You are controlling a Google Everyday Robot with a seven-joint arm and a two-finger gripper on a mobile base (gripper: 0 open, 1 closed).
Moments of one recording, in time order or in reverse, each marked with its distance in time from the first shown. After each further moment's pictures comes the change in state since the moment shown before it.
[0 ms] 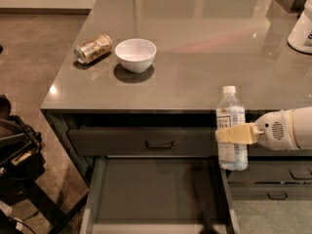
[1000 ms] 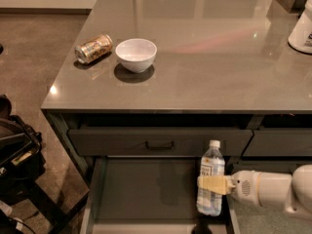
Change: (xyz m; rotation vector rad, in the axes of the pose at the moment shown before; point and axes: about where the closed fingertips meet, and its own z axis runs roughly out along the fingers) arm 0.129 -0.032 0.098 -0.055 -0.027 0.212
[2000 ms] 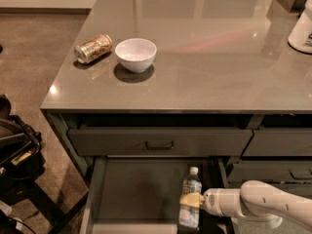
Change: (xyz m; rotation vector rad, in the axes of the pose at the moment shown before) arm 0.086 -0.116 0.146 0.072 0.120 0.188
